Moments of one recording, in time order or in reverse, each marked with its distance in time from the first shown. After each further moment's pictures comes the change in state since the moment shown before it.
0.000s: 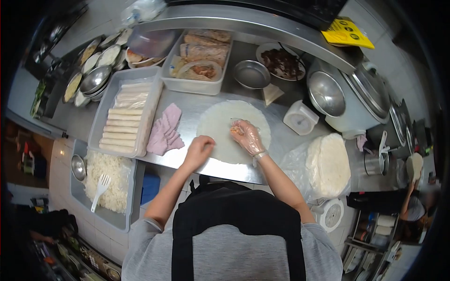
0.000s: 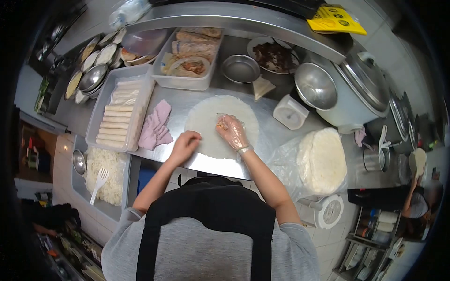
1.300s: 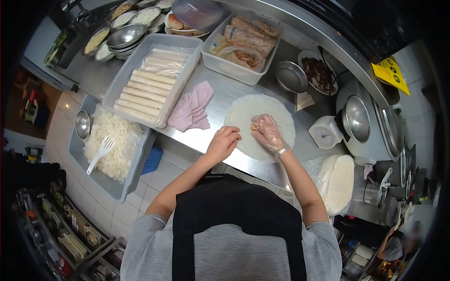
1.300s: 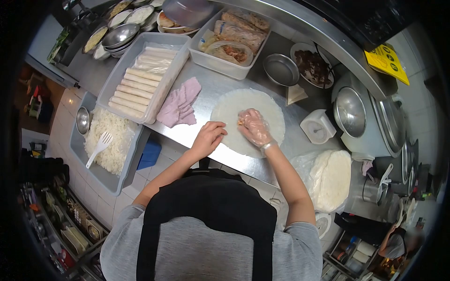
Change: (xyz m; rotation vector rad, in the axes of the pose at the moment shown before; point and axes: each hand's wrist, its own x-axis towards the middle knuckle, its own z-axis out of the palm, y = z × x) left_hand -0.026 0.005 0.008 0.152 0.162 0.182; right_hand 0.022 0.003 0.013 -0.525 -0.244 -0.485
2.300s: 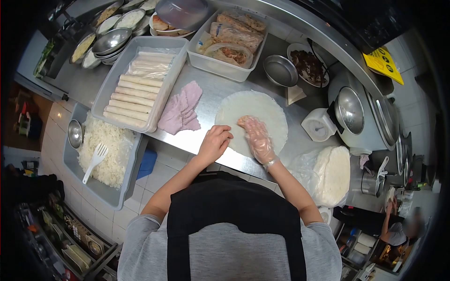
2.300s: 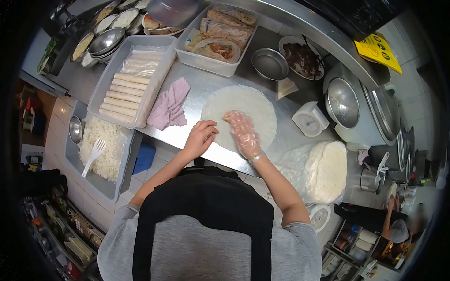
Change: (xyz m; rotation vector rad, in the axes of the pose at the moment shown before) left_hand 0.001 -0.001 -0.001 -0.016 -0.033 -0.005; right_hand -0.043 -0.021 0.015 -0.061 0.209 -0.046
